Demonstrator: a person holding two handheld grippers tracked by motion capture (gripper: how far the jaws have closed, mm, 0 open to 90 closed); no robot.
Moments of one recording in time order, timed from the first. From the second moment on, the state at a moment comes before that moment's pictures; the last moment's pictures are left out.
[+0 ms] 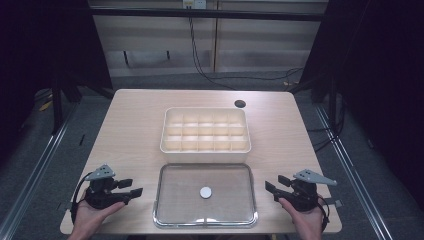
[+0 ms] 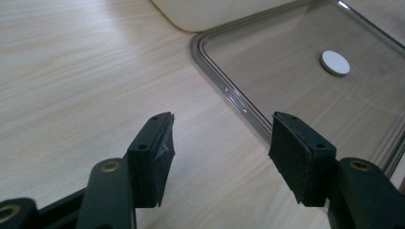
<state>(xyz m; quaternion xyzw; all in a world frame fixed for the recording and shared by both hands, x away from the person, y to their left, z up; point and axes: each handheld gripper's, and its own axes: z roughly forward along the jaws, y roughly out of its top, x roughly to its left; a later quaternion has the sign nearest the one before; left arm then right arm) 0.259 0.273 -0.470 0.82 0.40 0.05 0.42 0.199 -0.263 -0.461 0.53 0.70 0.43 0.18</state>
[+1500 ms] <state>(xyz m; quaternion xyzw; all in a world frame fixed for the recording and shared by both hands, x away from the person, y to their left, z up) 0.293 0.213 -0.492 0.85 0.38 0.01 0.37 0.261 -0.229 -0.492 0.56 0.73 0.38 0.10</state>
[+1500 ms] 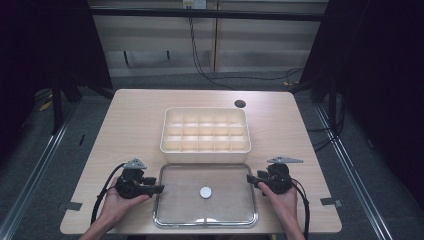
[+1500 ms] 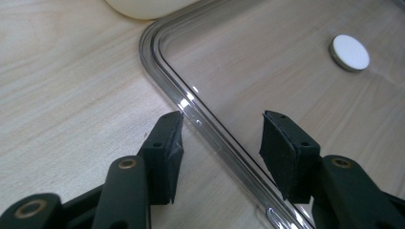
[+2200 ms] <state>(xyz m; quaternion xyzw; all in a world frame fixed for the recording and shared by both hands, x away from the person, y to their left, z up) 0.288 0.213 -0.494 0.85 0.38 0.00 0.38 0.257 -0.216 -0.498 0.56 0.73 0.37 0.11</state>
